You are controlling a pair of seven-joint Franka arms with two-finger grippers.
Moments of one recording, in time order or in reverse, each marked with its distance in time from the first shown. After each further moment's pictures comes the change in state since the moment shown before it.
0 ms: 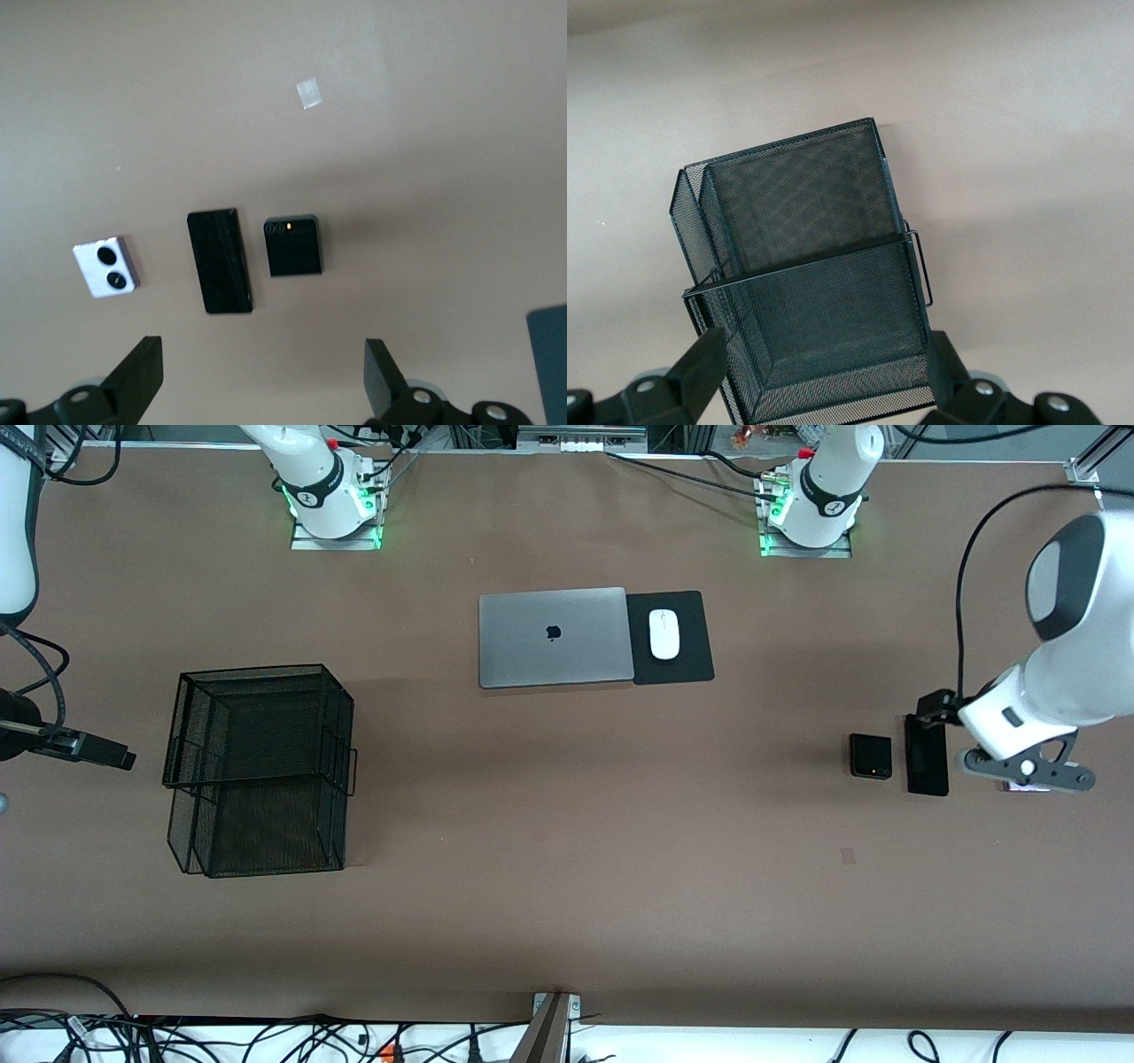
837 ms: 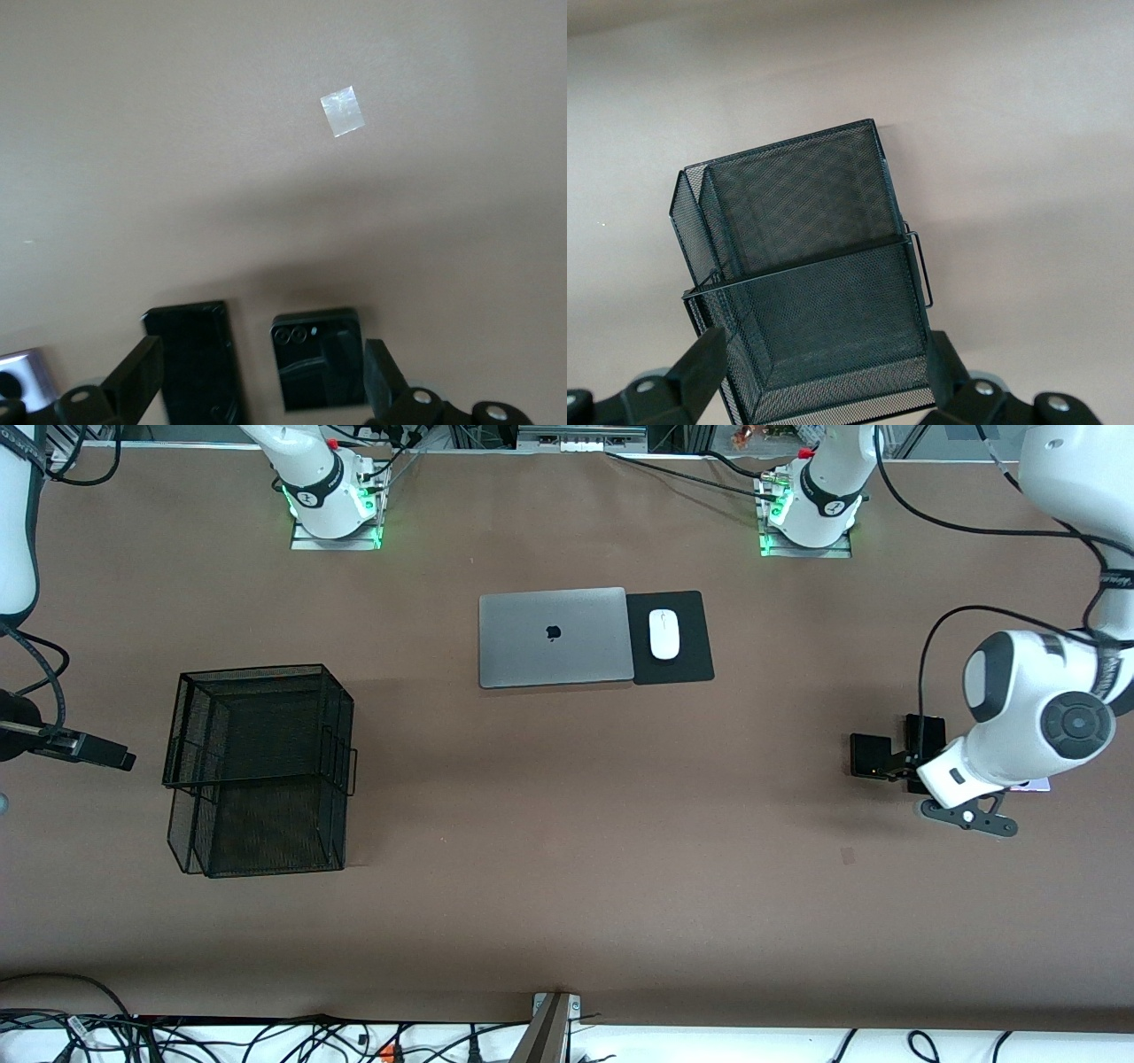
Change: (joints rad) left arm 0.105 0.151 0.002 -0.291 0.006 0.539 0.034; right arm 0.000 0.001 0.000 0.000 0.000 0.003 0.000
